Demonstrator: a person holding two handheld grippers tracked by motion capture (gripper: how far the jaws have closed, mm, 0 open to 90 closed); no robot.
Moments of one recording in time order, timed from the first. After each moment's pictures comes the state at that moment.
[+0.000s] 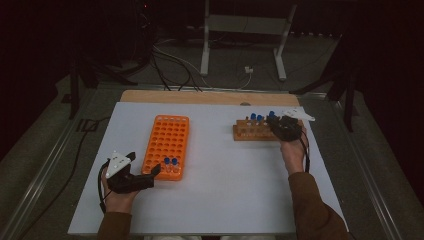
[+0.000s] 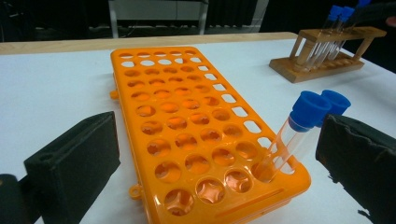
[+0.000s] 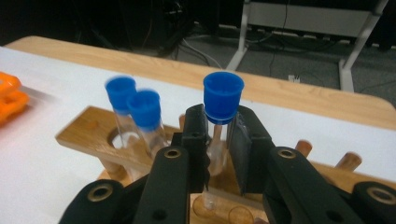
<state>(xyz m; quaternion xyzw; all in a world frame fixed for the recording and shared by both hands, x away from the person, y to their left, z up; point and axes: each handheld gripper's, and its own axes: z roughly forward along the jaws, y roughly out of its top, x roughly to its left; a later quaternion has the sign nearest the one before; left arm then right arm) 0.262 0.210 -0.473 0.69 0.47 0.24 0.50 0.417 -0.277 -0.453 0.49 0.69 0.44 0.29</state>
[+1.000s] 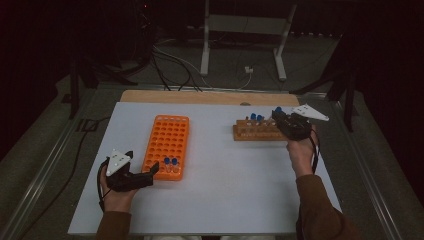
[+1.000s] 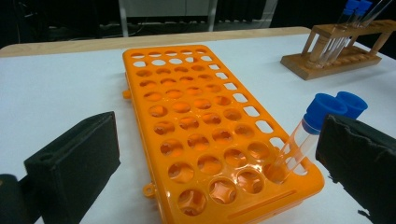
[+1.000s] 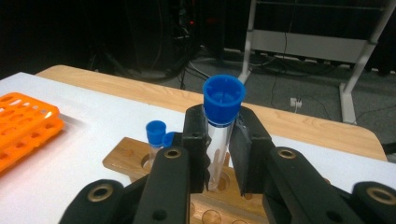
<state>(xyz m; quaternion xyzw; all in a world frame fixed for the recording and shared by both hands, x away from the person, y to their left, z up) 0.264 0.211 -0.466 0.69 0.48 0.25 0.48 0.392 -0.283 -0.415 0.47 0.68 0.48 0.31</state>
